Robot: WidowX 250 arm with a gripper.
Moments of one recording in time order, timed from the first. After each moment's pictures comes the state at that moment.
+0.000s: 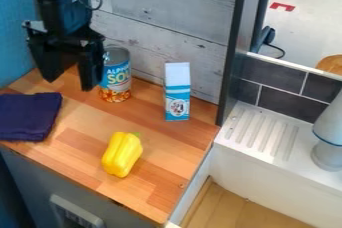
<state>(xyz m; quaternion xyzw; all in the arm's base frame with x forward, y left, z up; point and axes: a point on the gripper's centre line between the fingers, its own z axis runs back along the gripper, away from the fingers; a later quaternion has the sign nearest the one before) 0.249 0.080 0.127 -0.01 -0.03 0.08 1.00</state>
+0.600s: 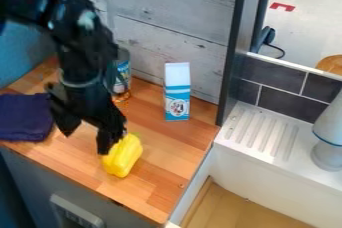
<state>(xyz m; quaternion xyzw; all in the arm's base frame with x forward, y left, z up) 0.231 0.044 0.068 0.08 -0.08 0.05 0.99</state>
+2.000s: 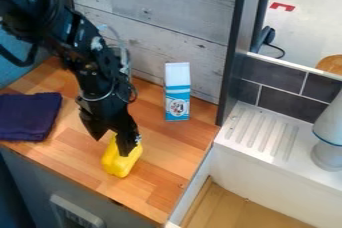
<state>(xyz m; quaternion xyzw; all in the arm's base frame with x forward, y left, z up) 0.280 0.052 0.018 0.01 -0.12 -0.02 0.99</state>
